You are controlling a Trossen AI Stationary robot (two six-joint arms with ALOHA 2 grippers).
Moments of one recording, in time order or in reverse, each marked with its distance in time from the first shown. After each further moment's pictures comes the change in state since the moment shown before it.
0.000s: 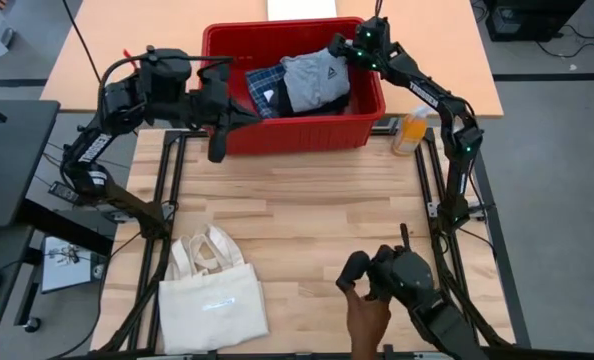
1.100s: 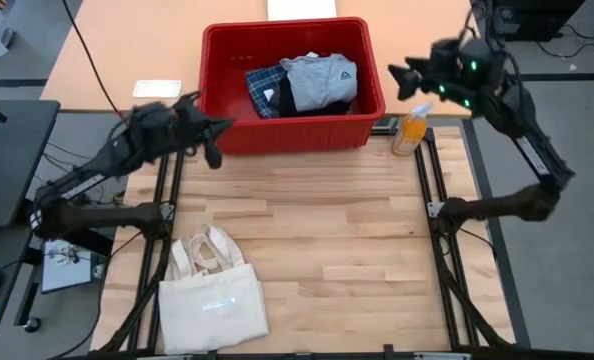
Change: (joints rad) left arm 0.157 -0.536 -1.012 0.625 -0.286 -0.146; right arm 0.237 -0.783 -0.166 -0.492 0.201 -0.522
